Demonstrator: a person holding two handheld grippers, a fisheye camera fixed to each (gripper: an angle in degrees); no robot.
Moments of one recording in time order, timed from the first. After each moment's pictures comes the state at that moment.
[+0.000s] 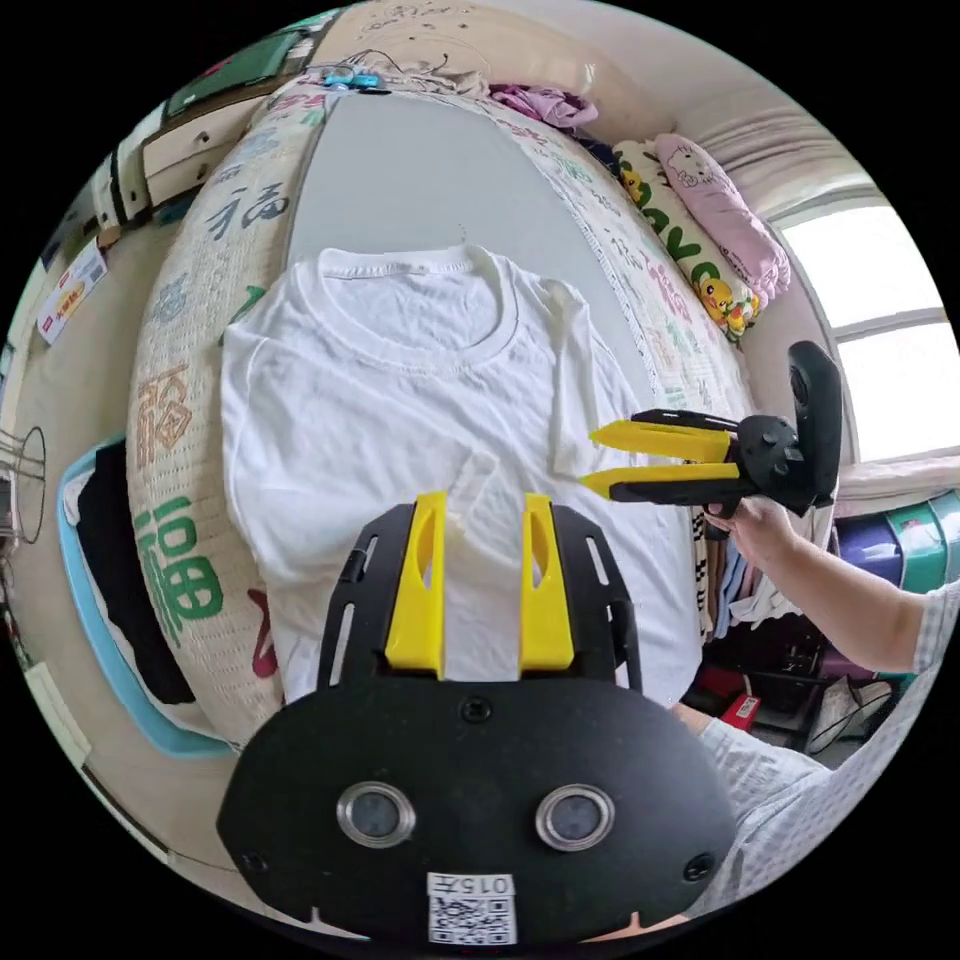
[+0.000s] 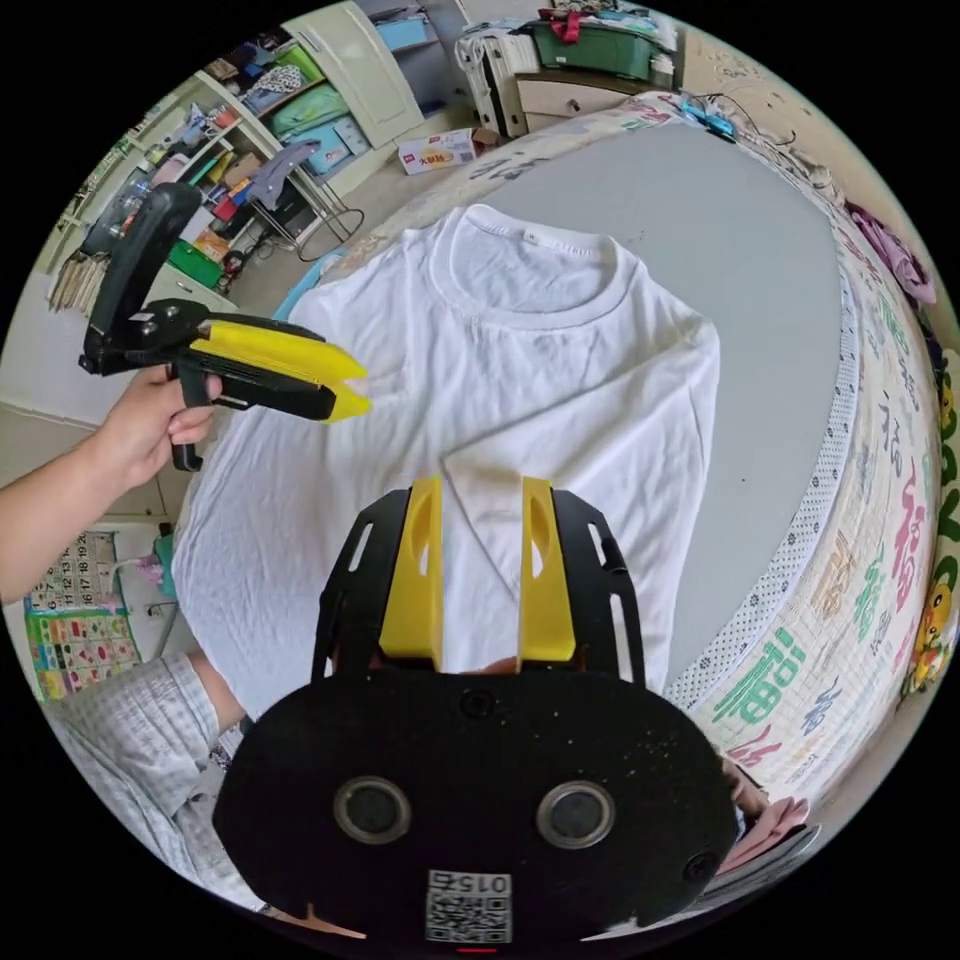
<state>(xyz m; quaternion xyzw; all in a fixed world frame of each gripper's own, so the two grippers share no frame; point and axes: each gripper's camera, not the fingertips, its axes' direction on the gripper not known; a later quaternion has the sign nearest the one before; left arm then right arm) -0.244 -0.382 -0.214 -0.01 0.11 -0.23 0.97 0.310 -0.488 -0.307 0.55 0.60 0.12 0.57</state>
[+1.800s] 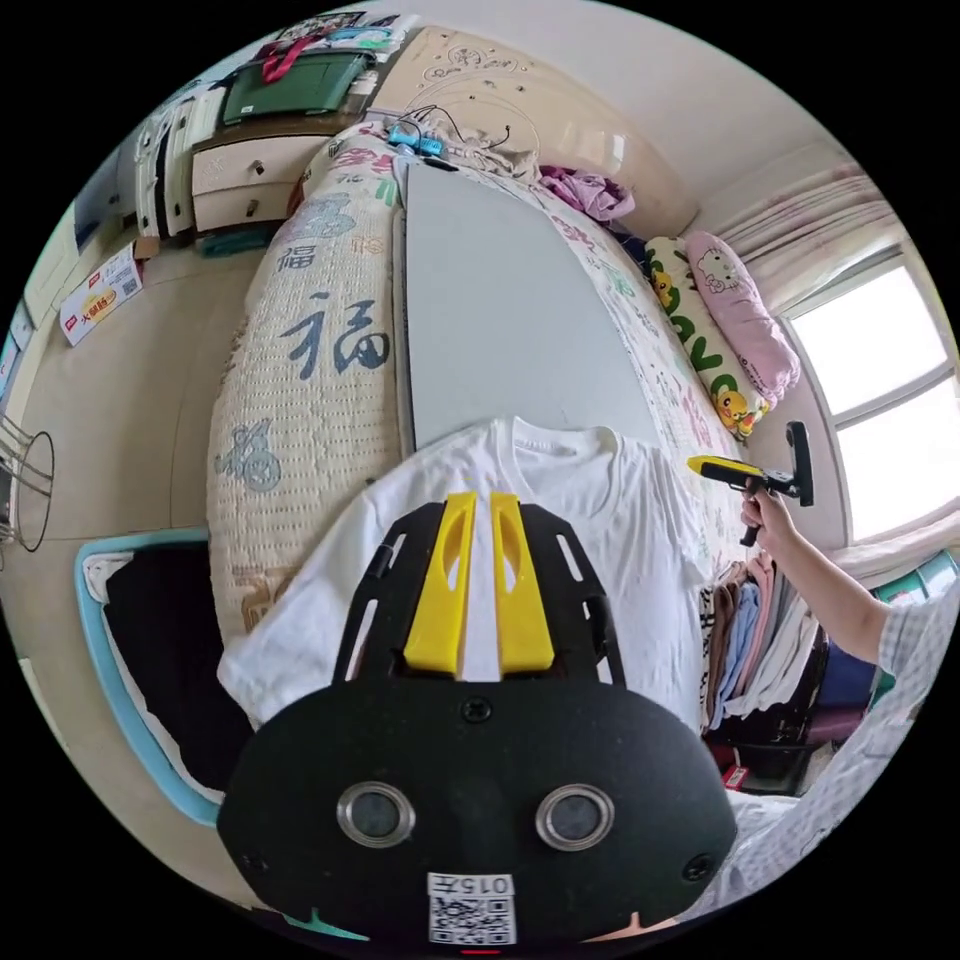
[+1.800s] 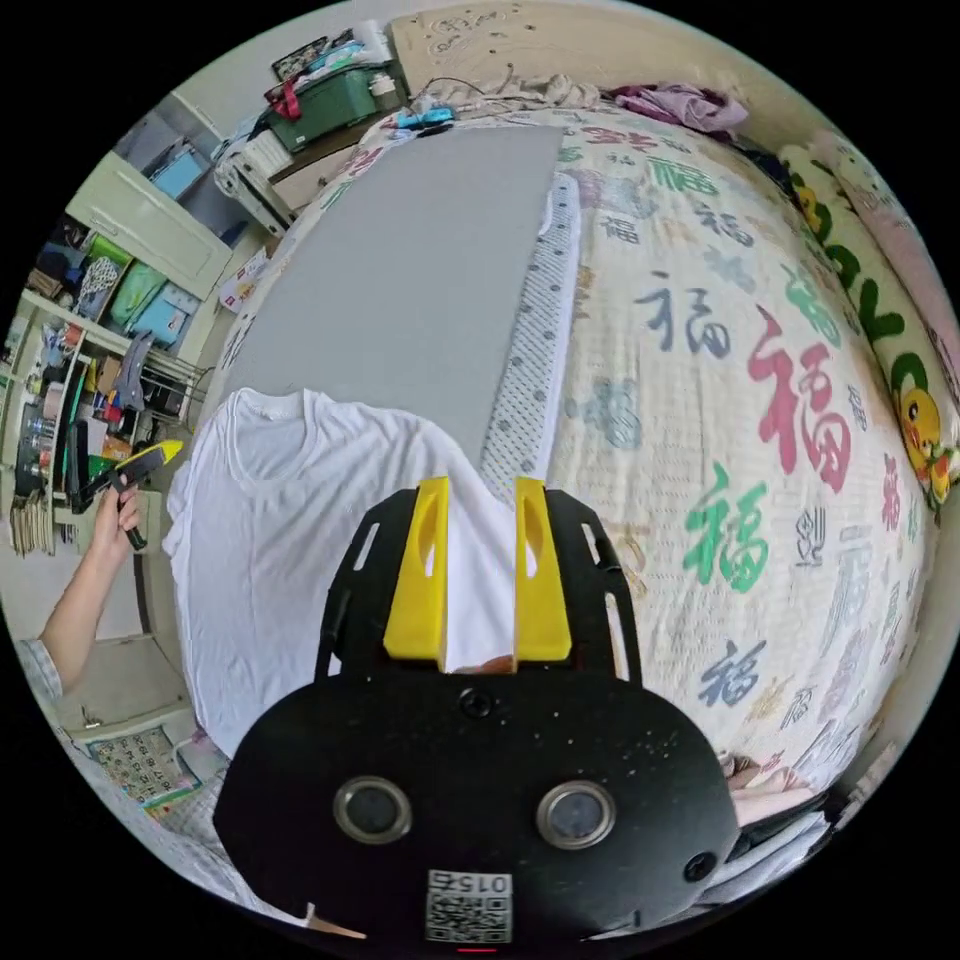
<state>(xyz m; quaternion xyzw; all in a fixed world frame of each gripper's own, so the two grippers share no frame) -0.370 -0.359 -0.210 0.09 0.14 -0.30 0.94 0.108 -0.168 -0.472 0.72 0.42 0.24 0.50</state>
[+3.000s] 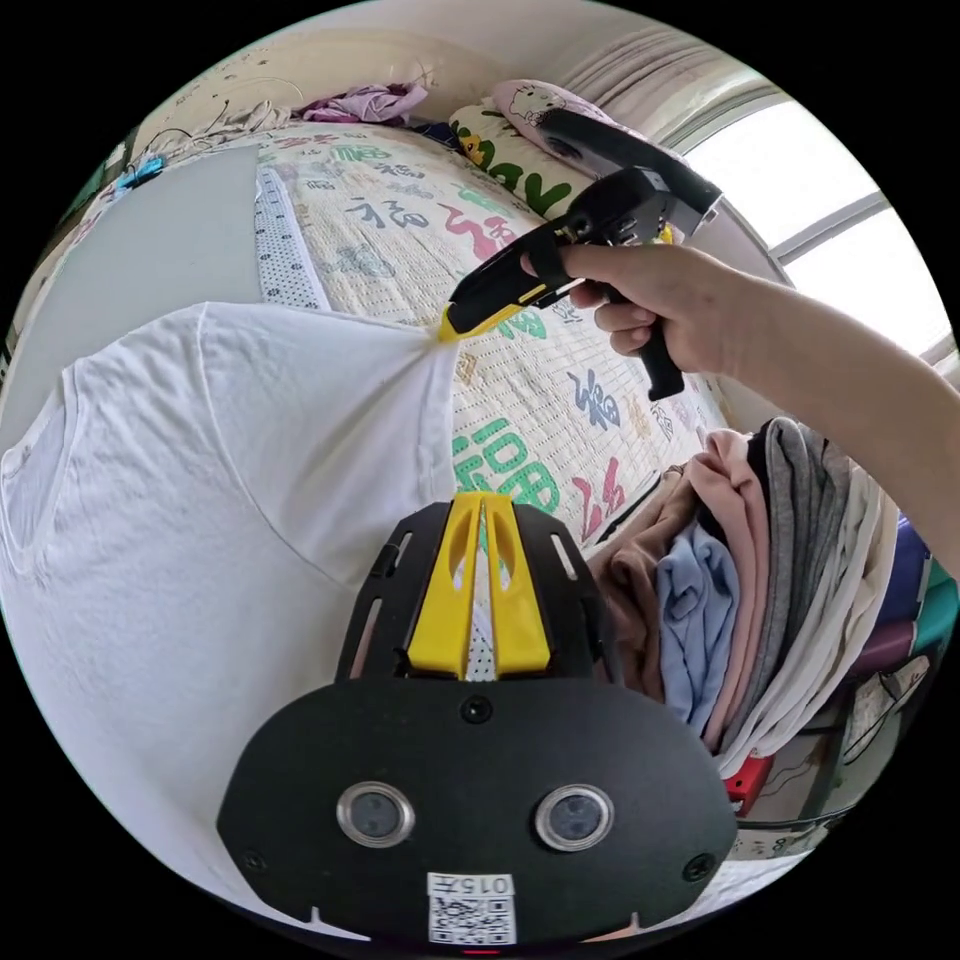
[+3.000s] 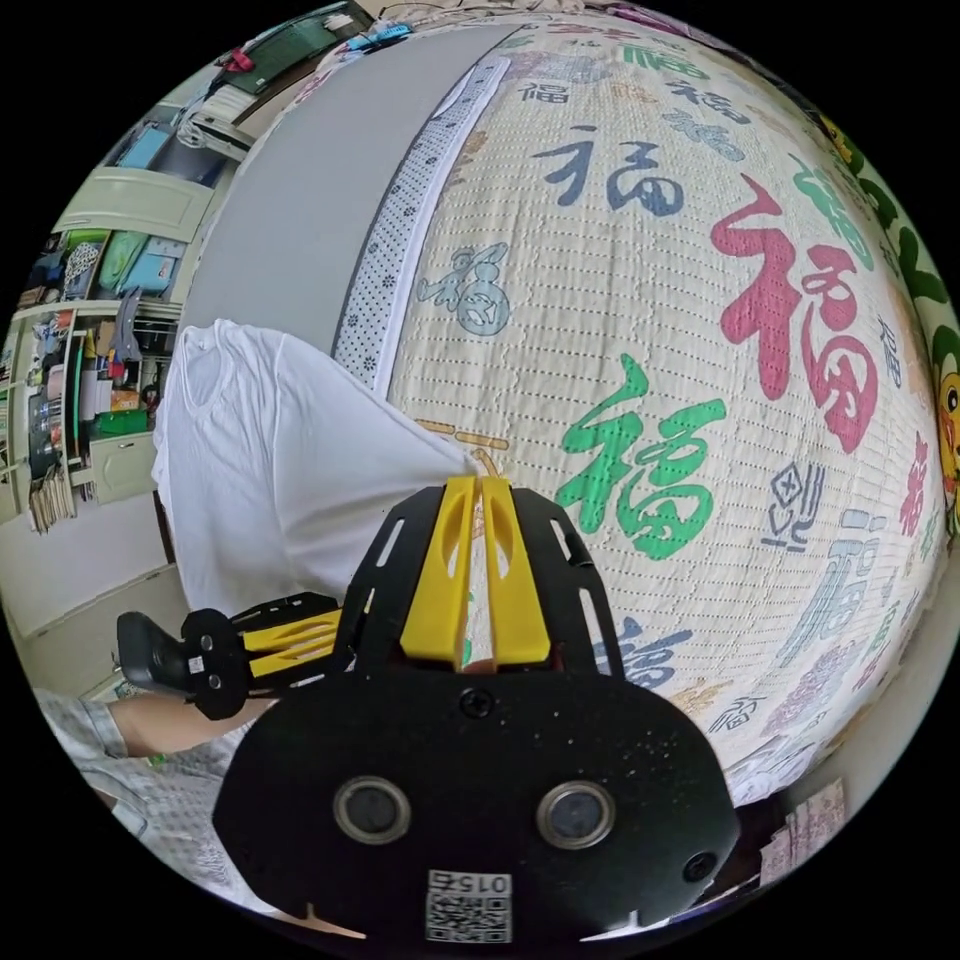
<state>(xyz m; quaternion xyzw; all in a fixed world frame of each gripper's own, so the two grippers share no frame) -0.047 -0.551 -0.079 0.04 0.18 -0.13 0.97 0.243 -0.091 -0.578 0.63 0.41 0.26 0.61</state>
